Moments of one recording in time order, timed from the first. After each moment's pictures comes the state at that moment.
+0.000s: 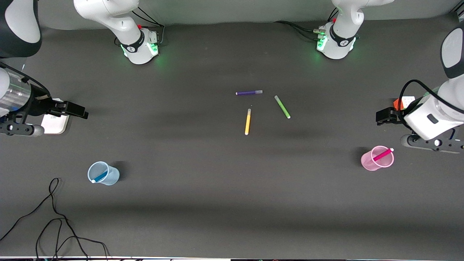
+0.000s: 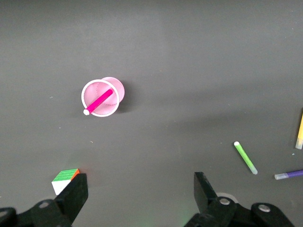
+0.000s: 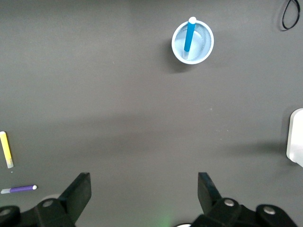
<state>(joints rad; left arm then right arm) 0.06 0.20 -0.17 -1.45 0.06 1.52 0.03 0.19 0.07 -0.18 -1.62 0.08 1.57 0.14</state>
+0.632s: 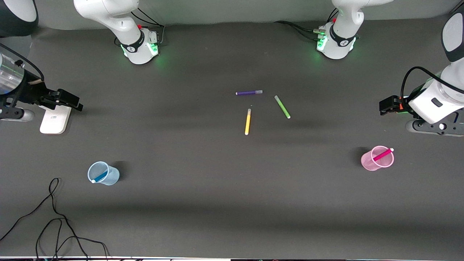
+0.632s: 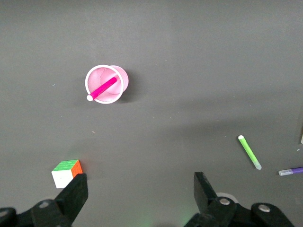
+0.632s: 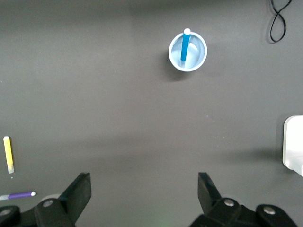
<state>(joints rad) 0.09 0.10 -0.17 -1.59 0.05 1.56 0.04 0.19 -0.06 -0.18 -1.72 0.05 1.63 0.14</state>
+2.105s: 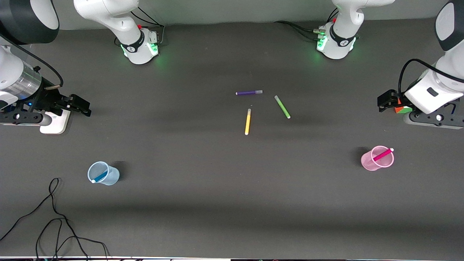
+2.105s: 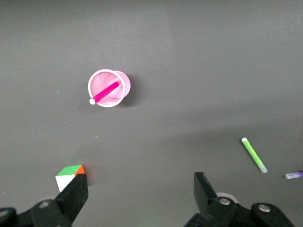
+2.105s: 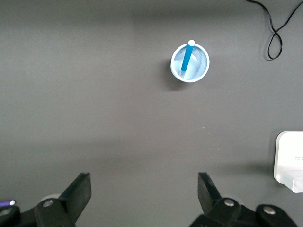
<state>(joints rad) -0.03 0.02 -0.07 -1.69 0.06 1.63 0.05 0.24 -0.03 -0.16 -1.74 -0.01 1.69 0.14</state>
